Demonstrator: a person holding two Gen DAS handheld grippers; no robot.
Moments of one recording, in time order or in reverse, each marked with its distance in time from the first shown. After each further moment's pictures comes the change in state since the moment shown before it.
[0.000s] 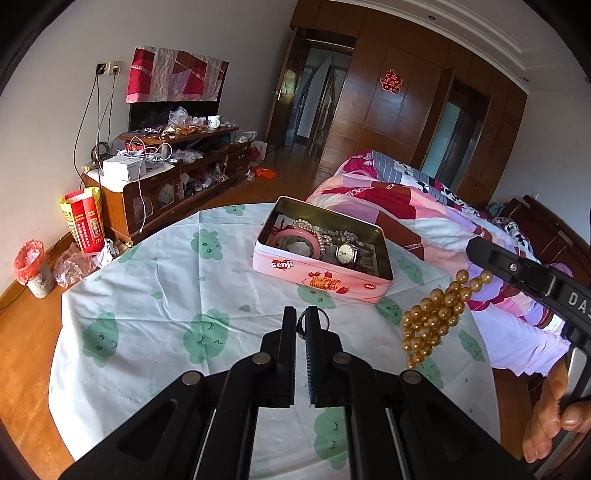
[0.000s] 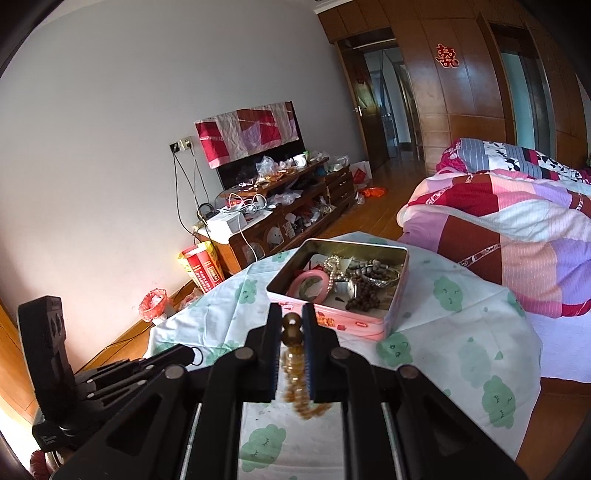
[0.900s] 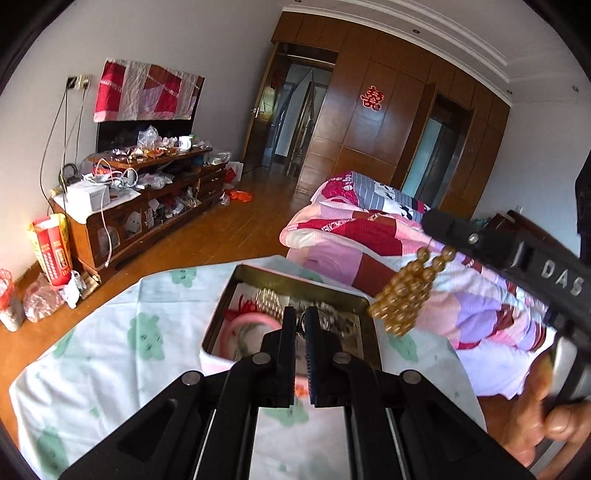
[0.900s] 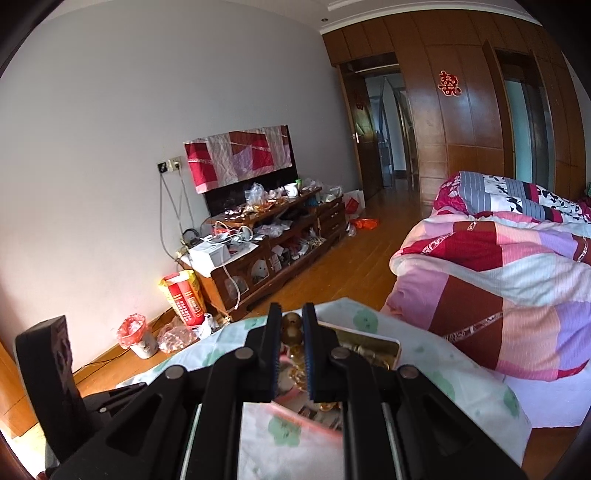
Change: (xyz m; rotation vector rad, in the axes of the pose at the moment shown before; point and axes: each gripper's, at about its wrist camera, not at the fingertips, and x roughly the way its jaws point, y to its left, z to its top) left arm 0.083 -0.016 0.085 -0.004 -0.081 -0.106; right arm 0.067 -0.020 0.086 -0.056 -0.090 -0.053
